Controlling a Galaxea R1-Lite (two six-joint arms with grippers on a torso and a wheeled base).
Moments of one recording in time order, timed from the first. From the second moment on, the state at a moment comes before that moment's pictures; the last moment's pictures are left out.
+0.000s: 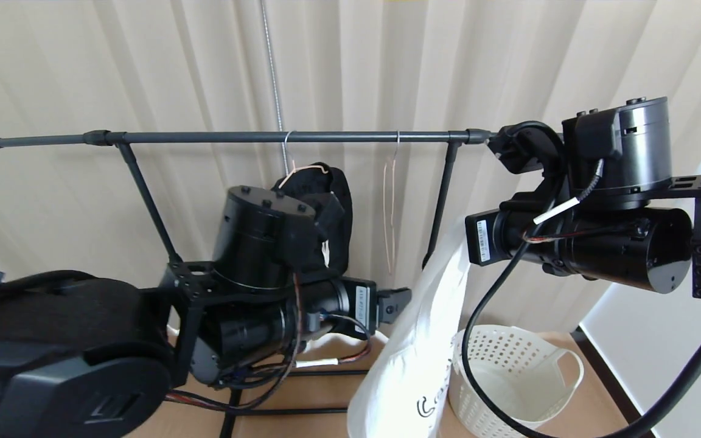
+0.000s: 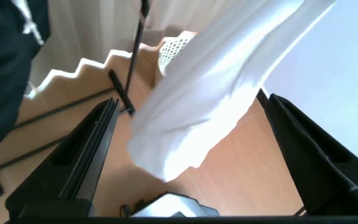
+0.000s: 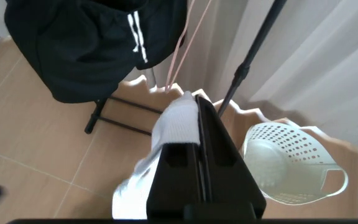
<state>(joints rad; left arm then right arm) -0.83 1.74 -0.97 -0.33 0.09 -0.34 0.64 1.65 -1.14 -0.06 -0.29 0.15</state>
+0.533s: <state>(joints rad) -0.88 1.91 -1.06 -0.39 0.14 -0.37 0.71 1.68 -1.14 -0.07 -0.30 0.18</state>
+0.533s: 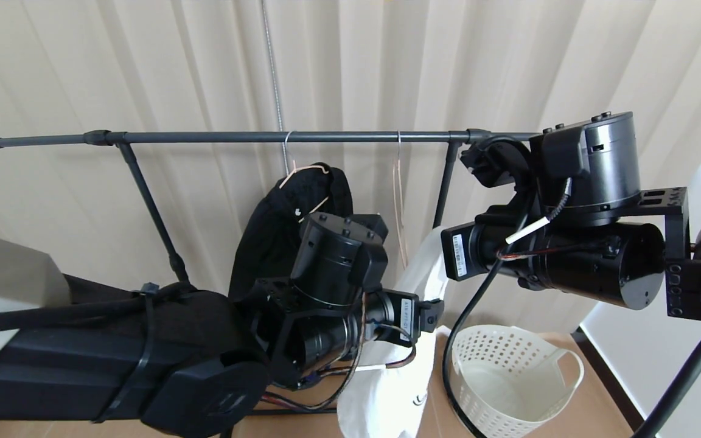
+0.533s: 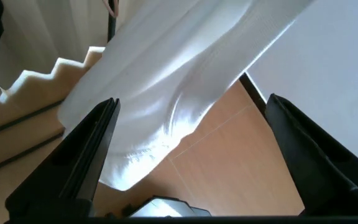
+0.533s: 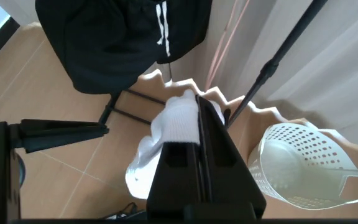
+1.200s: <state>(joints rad) -0.85 2.01 -1.15 -0.39 0.31 -0.36 0.71 1.59 -1.10 -0.07 -0.30 0.14</state>
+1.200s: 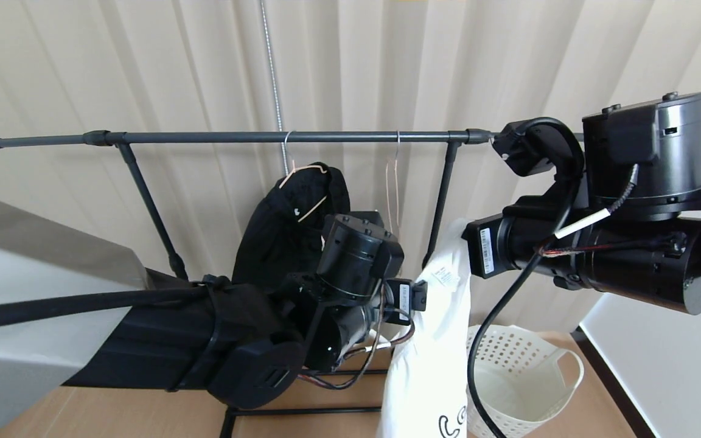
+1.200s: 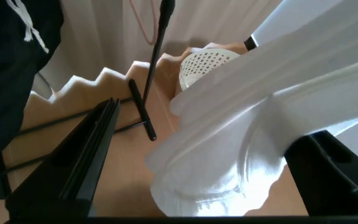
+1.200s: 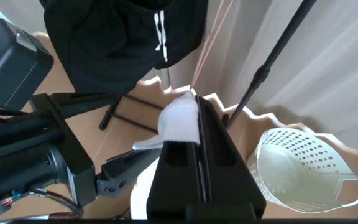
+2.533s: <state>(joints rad) -0.75 1.95 -1.08 -0.39 0.34 -0.33 0.59 1.52 -1.06 -0.11 -0.30 0.01</state>
